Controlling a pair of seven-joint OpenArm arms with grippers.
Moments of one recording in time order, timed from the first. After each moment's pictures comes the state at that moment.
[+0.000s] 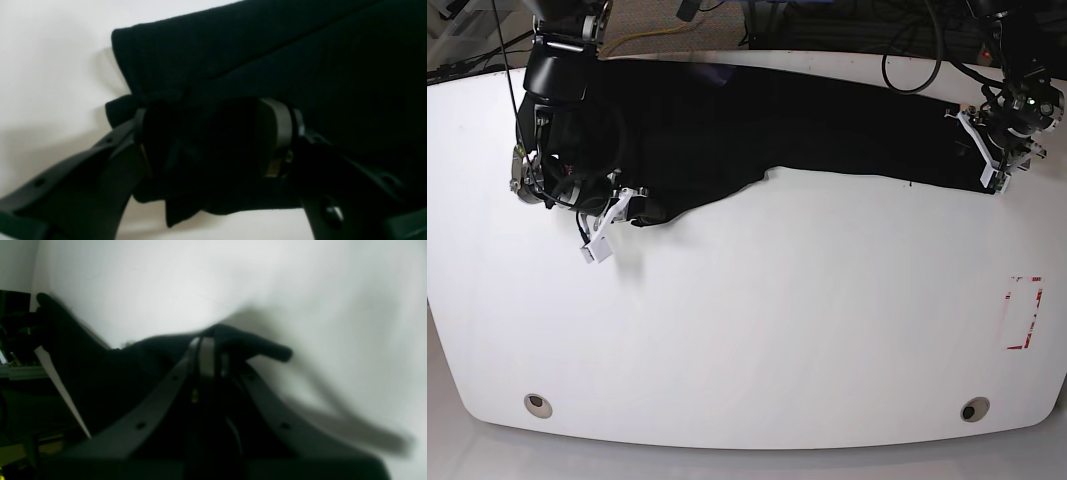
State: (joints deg) left arm 15.9 -16.7 -29.6 92.7 -7.7 -42.8 47.7; right arm 8.8 13.0 16.3 69.6 50.5 37.0 -69.5
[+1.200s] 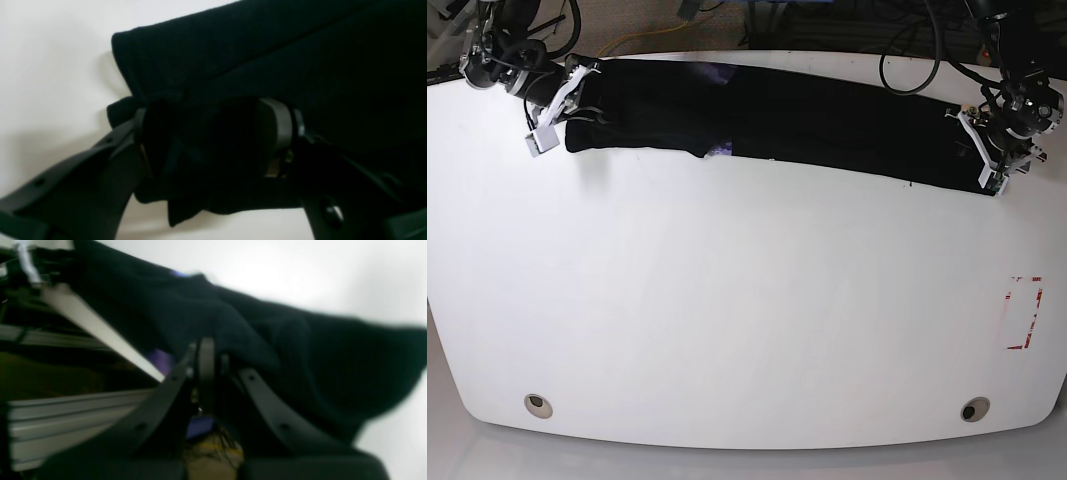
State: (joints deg) left arm 15.6 -16.5 -29.6 92.5 -4.4 -43.0 46.4; right arm -26.8 18.2 29.9 100.5 68.2 40.7 -71.9
